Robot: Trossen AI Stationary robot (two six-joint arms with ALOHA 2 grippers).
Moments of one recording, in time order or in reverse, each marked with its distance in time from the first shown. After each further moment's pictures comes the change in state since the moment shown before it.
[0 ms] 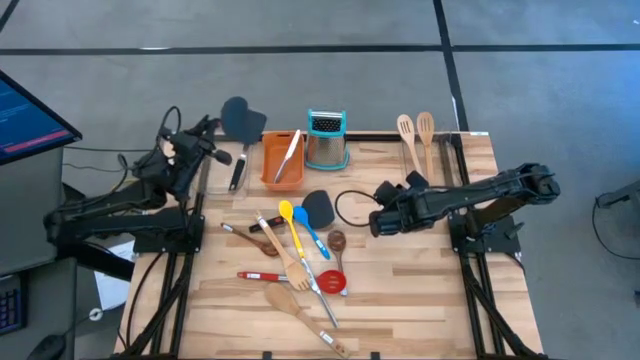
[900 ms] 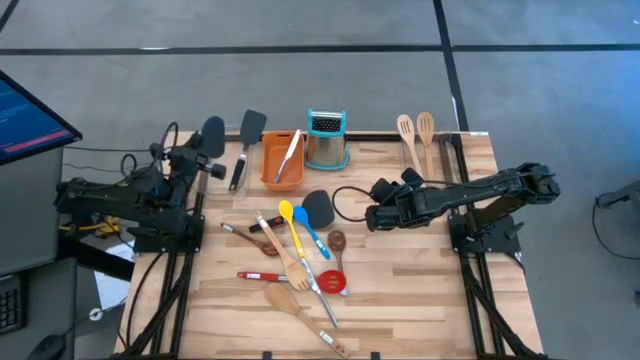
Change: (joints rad) left arm -0.435 -0.005 0.001 0.000 -0.562 0.186; right arm -0.031 0.000 0.000 0.105 -0.002 -0.103
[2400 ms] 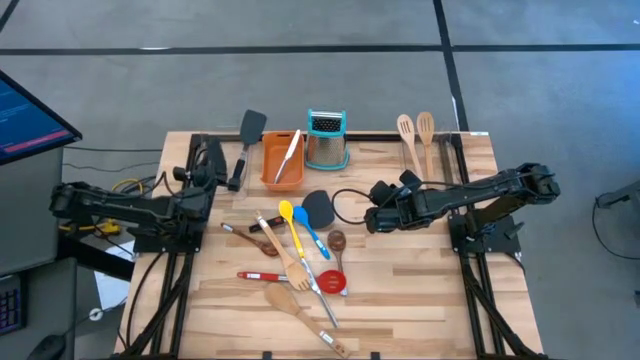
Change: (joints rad) left arm 0.108 0.092 -0.345 0.036 -0.040 -0.453; right arm 0.017 0.001 0.000 0.021 -0.029 -0.001
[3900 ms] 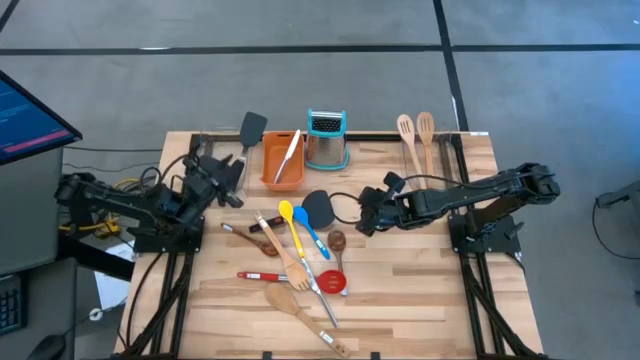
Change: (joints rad) left arm -0.183 0.000 0.003 0.655 0.568 0.502; right arm -0.001 0.000 0.000 0.264 -0.139 -0.270
